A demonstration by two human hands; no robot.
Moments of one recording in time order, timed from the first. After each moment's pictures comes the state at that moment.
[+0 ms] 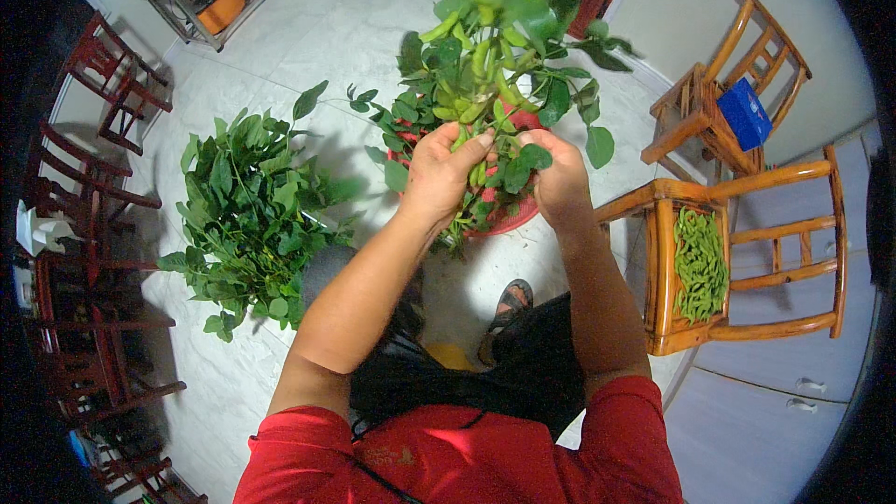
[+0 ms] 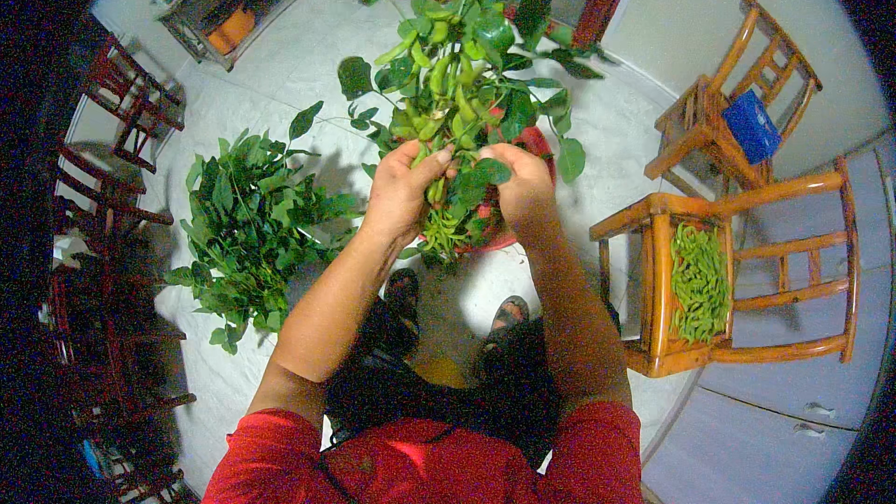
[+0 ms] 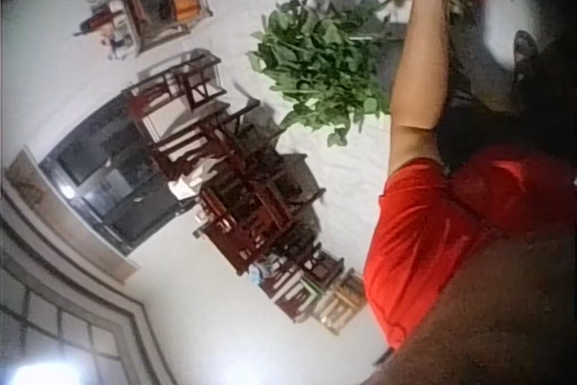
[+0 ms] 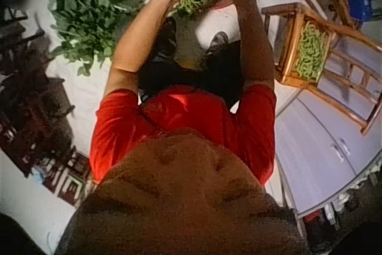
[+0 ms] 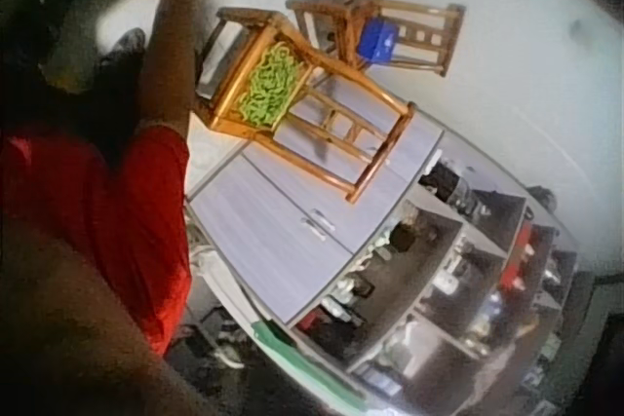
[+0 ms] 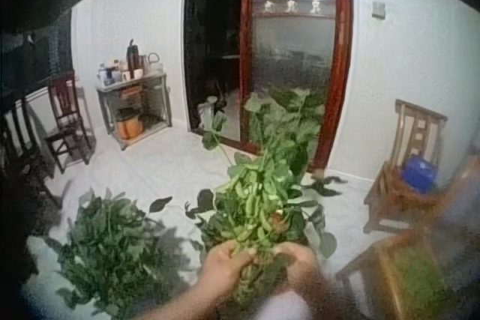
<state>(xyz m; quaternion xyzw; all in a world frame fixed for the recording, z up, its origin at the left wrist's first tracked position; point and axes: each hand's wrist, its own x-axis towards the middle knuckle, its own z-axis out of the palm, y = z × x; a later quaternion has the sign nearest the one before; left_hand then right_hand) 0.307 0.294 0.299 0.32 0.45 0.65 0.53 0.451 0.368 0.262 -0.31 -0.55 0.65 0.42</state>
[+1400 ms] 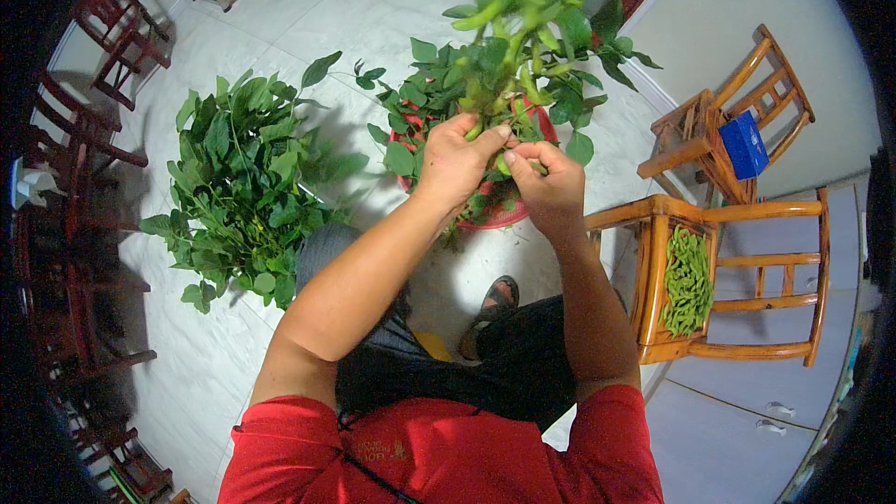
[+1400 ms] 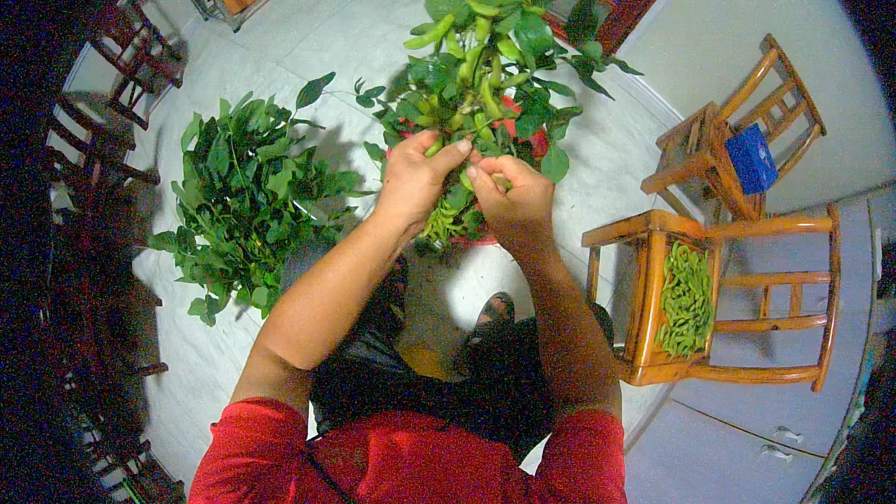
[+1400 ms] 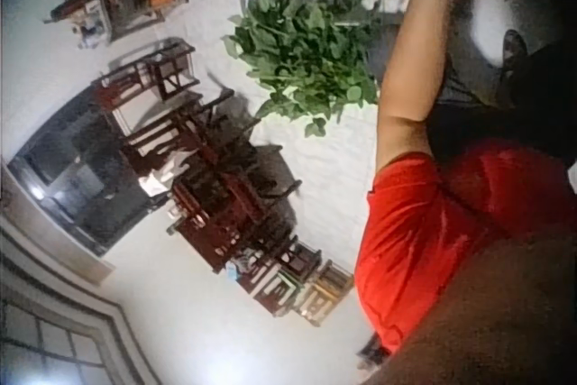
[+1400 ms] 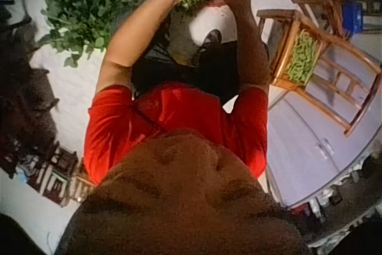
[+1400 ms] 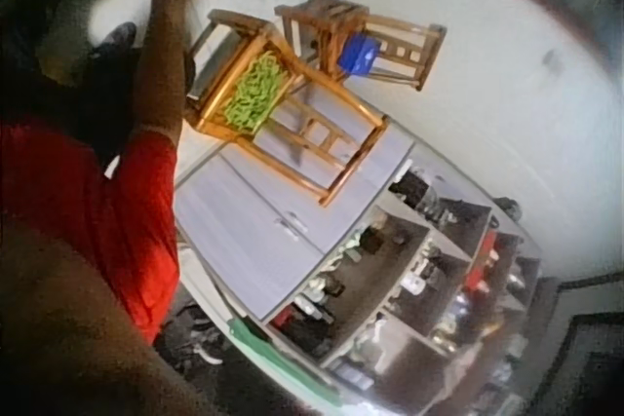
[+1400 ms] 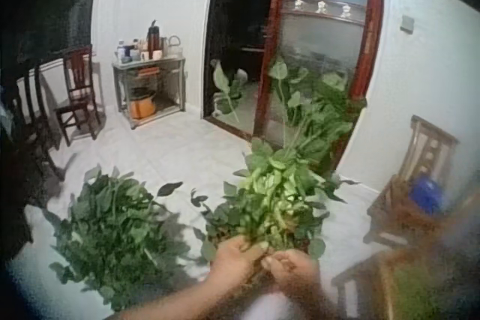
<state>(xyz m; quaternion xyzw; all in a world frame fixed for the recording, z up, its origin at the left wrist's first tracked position) 0.295 0.291 0.288 0.30 0.50 0.66 0.47 0.431 0.334 0.280 -0.39 -0.72 0.43 0.38</state>
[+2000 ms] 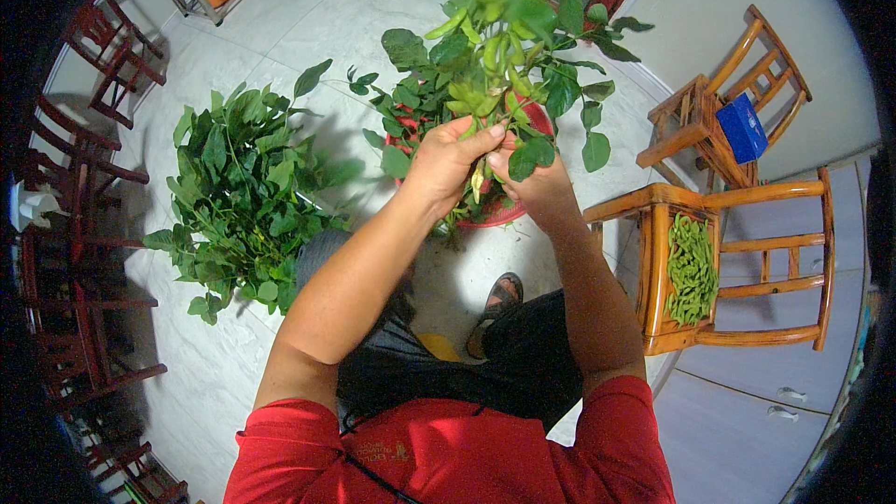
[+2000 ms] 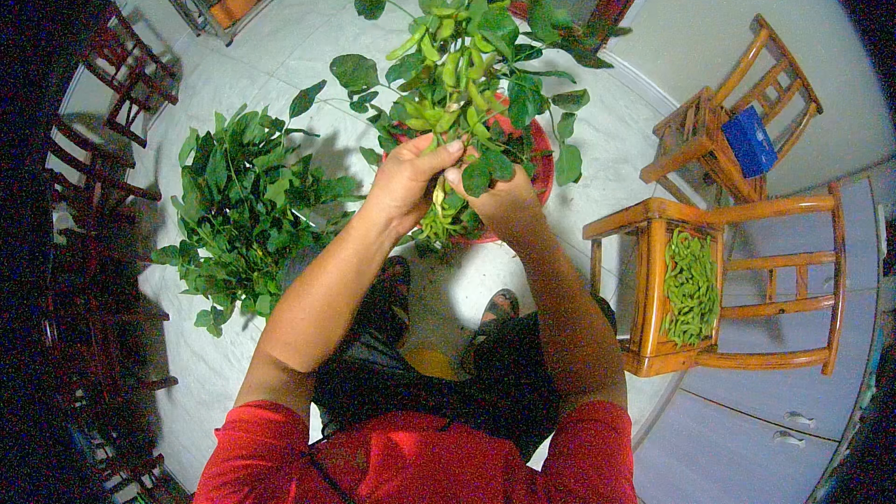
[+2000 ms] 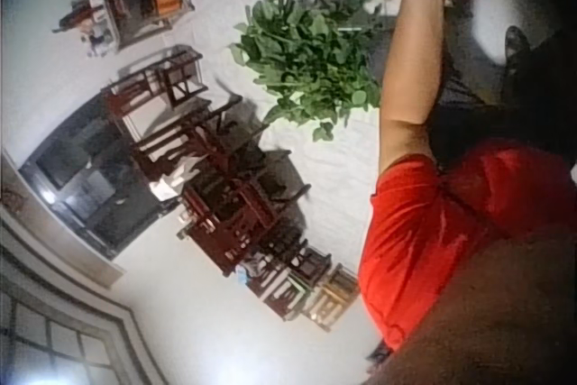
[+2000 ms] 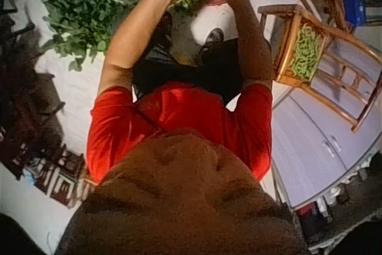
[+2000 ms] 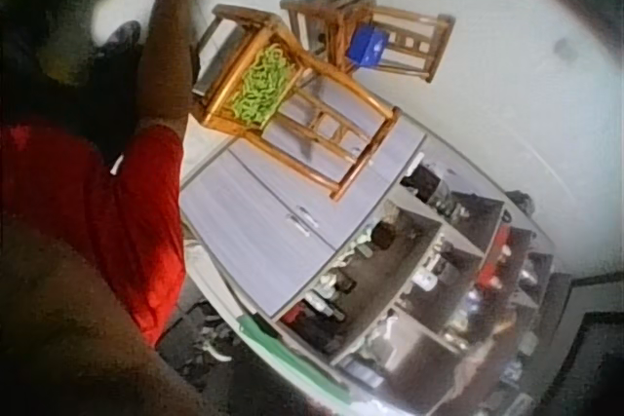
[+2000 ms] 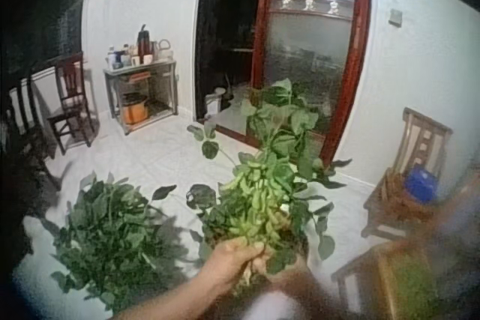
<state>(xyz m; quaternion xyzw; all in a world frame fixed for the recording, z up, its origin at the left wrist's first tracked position) 0.291 0.295 0.285 0.23 0.36 0.63 0.64 0.434 0.338 0.281 -0.32 -0.69 0.57 0.31</state>
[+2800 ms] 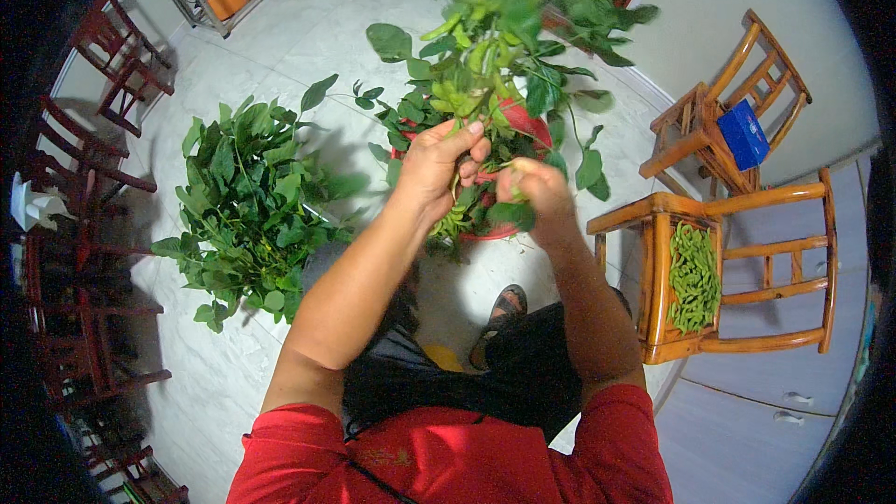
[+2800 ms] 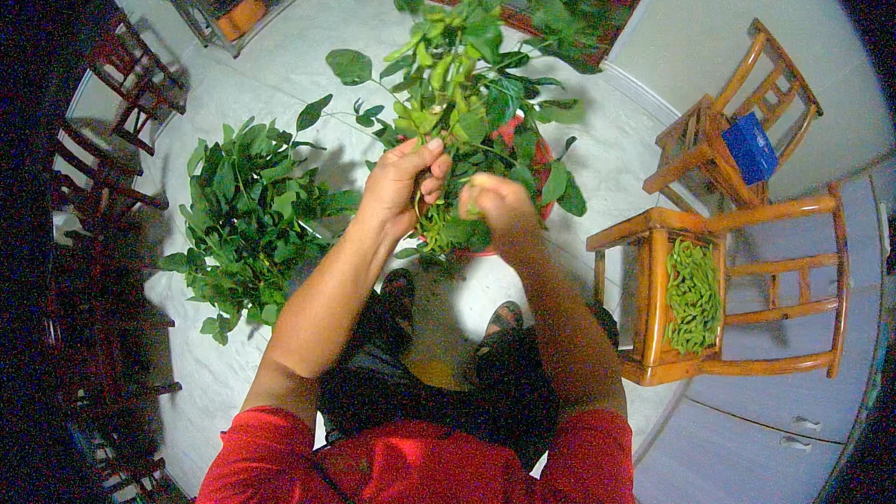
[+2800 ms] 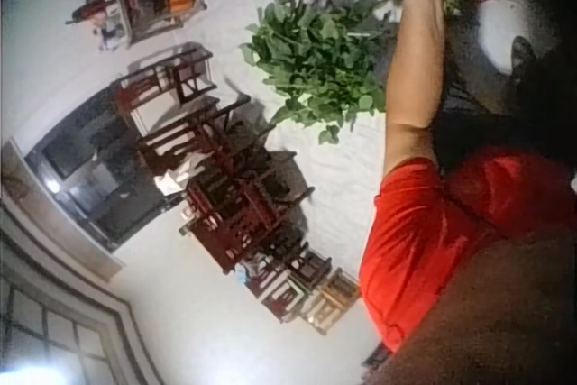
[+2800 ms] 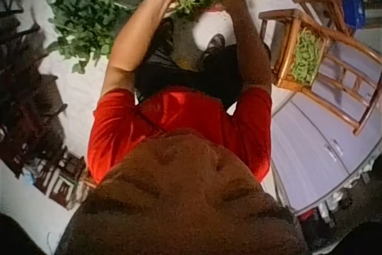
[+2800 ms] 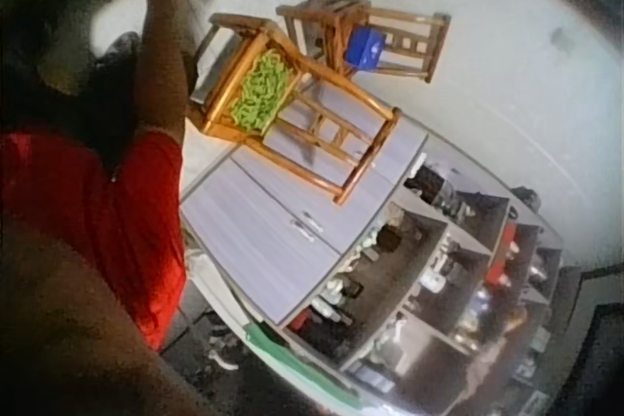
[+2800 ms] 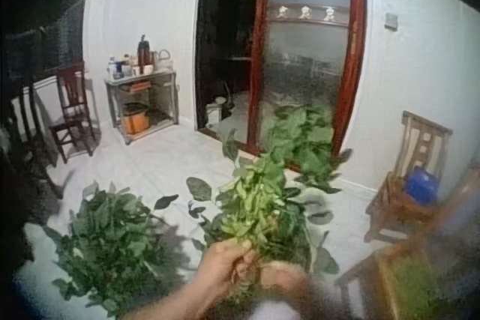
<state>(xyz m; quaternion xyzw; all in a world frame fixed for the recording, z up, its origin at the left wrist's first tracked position) 0.276 0.294 0.292 0.23 0.37 0.65 0.63 0.447 0.338 0.279 -0.23 -0.60 0.71 0.29</state>
